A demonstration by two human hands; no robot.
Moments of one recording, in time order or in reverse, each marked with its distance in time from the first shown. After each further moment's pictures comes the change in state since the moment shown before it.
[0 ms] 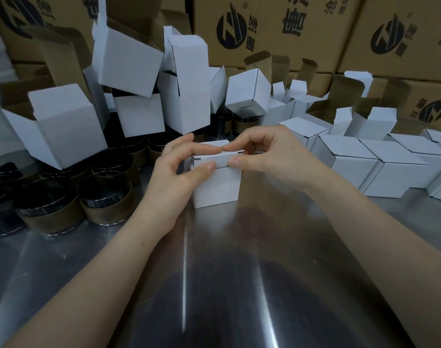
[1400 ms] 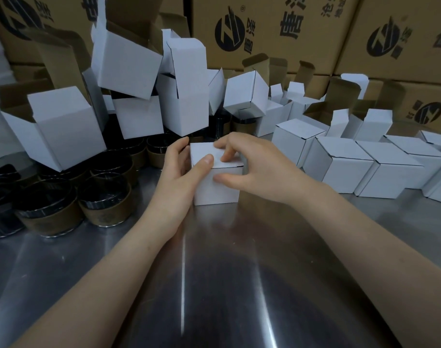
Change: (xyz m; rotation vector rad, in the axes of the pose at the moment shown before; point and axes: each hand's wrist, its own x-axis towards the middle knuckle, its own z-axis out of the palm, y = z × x) left_hand 0.002 -0.010 0.013 -0.222 0.067 -0.127; right_hand -0.001 0.000 0.021 -0.566 -0.014 -0.170
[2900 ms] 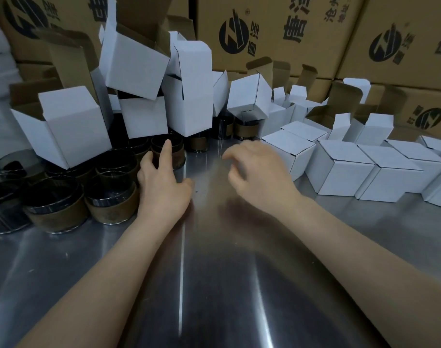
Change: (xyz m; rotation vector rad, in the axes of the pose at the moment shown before) left_hand 0.014 -0.015 -0.029 0.879 0.197 -0.036; right_hand -0.002 0.001 0.024 -0.289 0.173 0.075
